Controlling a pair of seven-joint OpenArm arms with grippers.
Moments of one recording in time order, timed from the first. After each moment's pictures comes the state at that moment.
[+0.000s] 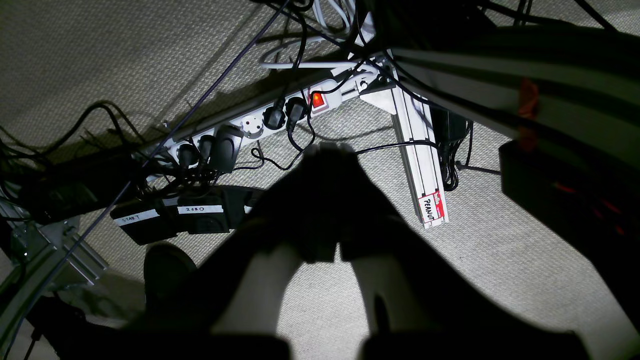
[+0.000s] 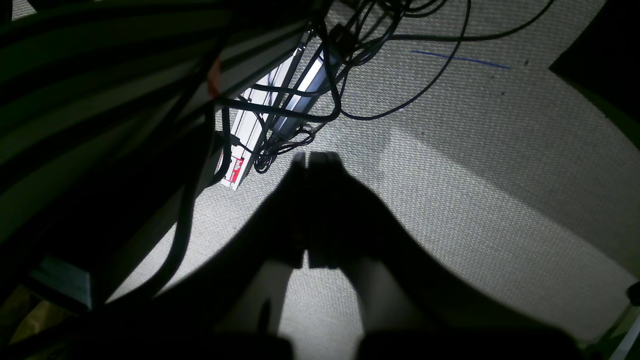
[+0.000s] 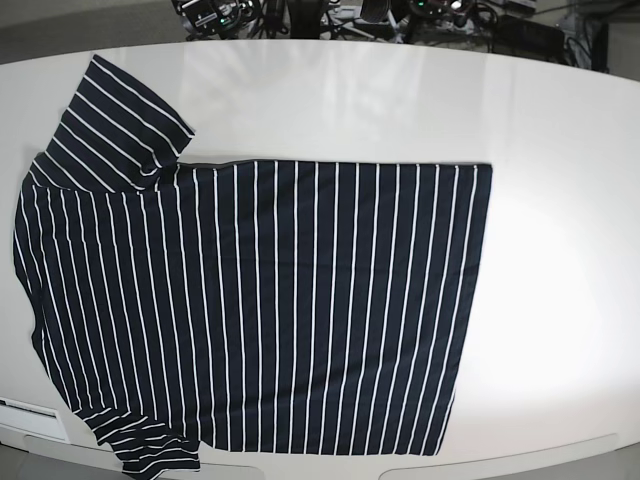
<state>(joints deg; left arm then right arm) 7.1 -6.7 26.1 13.6 -7.2 -9.4 -7.4 -6.6 1.6 -11.5 20.9 -12.0 12.5 -12.1</state>
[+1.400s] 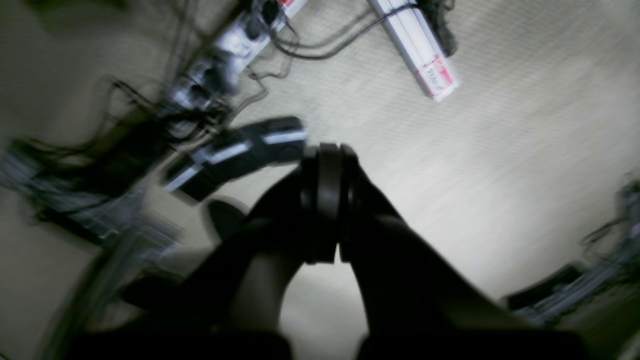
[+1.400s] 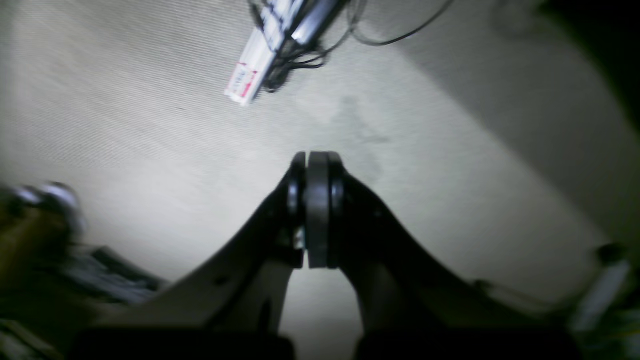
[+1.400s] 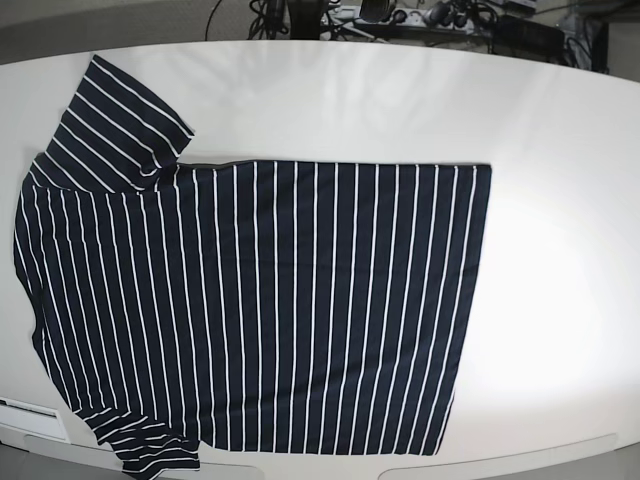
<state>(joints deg) 46.2 -36.0 24.3 77.1 -2.3 -12.4 11.9 -57.9 21.3 -11.3 93.3 -4.7 13.8 -29.6</state>
